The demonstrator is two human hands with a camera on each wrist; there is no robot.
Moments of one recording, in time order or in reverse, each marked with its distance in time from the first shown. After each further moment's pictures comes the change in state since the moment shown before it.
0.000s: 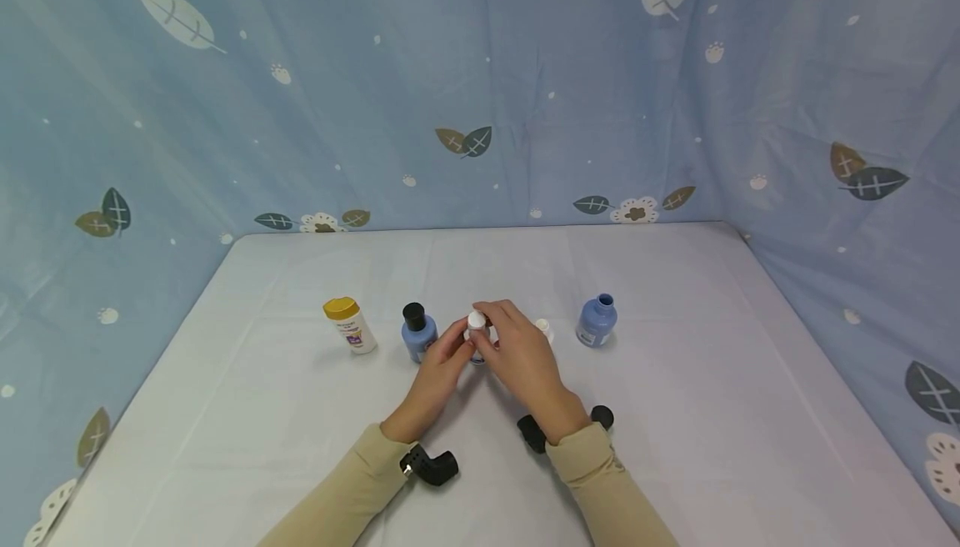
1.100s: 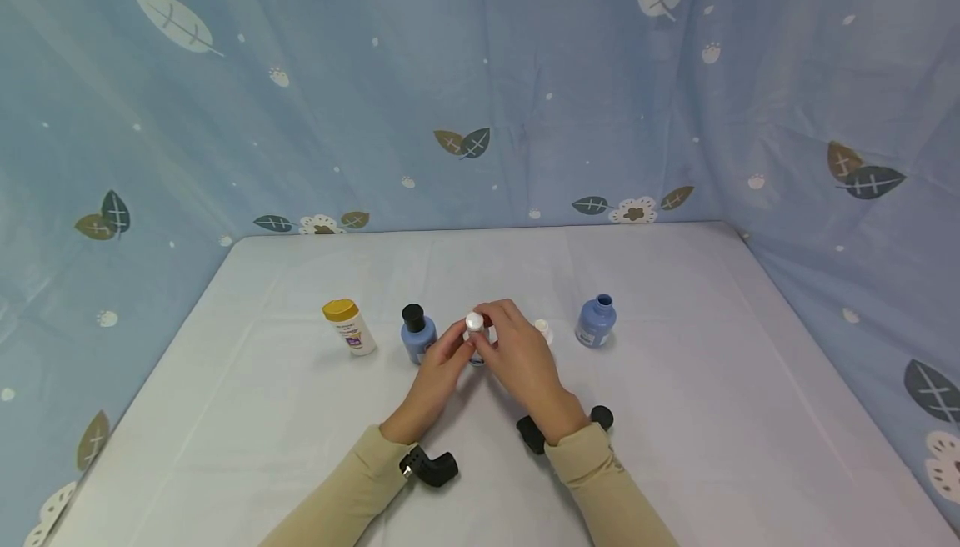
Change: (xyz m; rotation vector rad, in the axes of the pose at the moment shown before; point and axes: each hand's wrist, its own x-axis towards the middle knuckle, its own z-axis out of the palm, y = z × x) left_hand 0.000 0.001 0.001 0.015 0.001 -0.028; right_hand 0.000 0.001 0.001 0.020 0.006 0.021
